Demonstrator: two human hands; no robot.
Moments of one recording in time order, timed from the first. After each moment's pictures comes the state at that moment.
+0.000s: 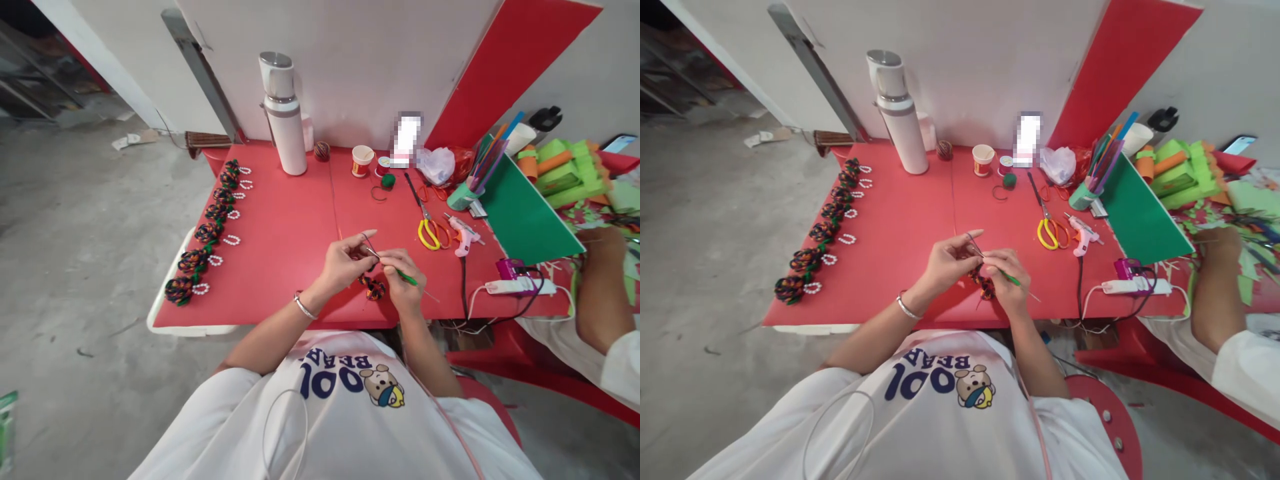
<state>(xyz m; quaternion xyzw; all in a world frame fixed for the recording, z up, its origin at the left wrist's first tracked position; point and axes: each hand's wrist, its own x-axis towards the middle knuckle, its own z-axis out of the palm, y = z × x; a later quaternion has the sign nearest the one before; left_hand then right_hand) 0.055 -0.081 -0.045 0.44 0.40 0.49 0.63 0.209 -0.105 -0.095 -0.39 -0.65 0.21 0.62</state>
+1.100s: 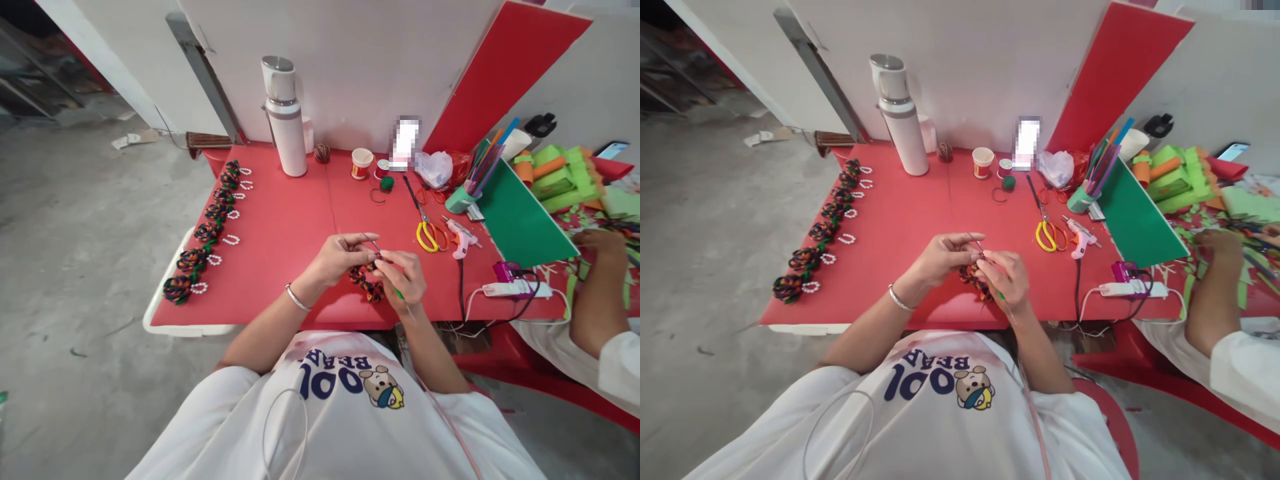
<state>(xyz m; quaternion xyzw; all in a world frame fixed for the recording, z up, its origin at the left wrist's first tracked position) 0.039 -0.064 -0.044 0.38 0.34 0.45 0.73 0.225 -0.098 -0.085 -0.37 -0.76 0.01 0.54</state>
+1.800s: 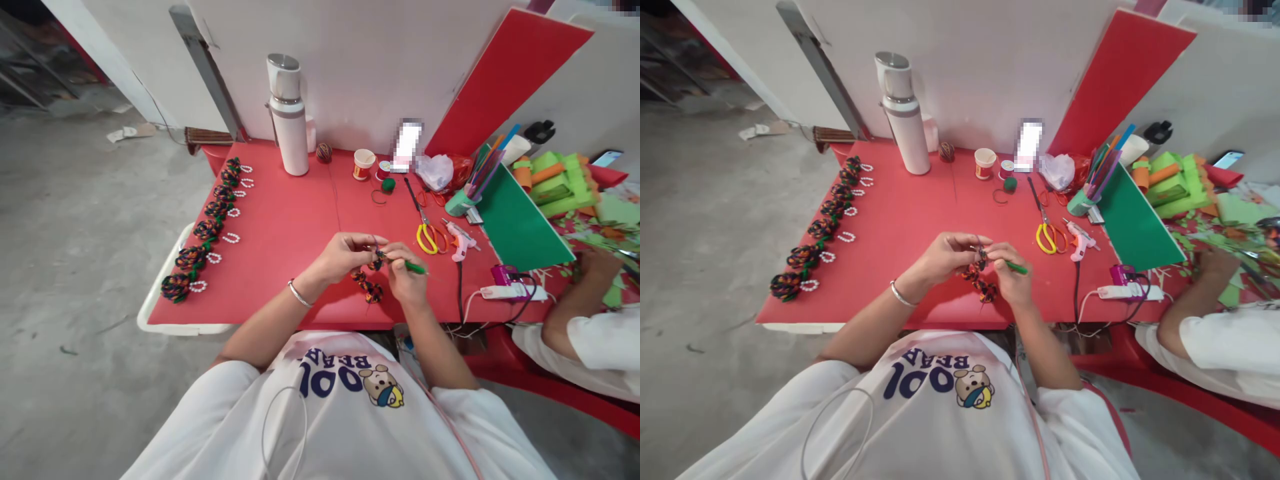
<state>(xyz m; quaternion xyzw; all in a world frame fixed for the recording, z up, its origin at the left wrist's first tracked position) 0.037 -0.061 -0.036 0.46 0.33 0.43 0.71 0.216 -0.082 -0.077 -0.33 -0.61 0.33 0.64</state>
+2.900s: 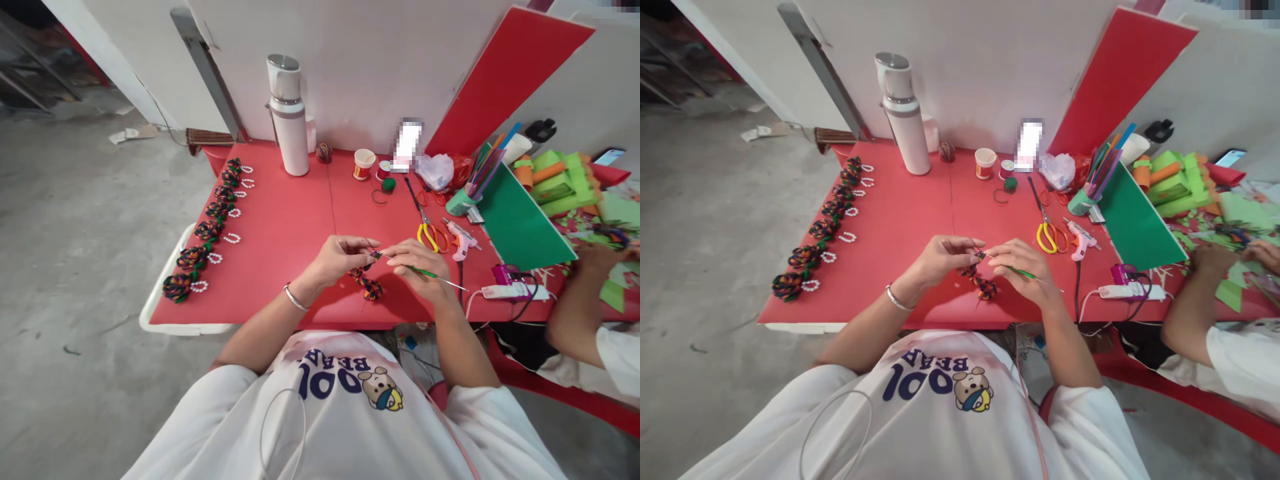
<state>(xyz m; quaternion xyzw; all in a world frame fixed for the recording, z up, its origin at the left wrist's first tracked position) 0.032 -0.067 -0.041 0.45 0.37 0.44 0.68 0.254 -0.080 -0.028 -0.27 -0.82 0.22 0.44</state>
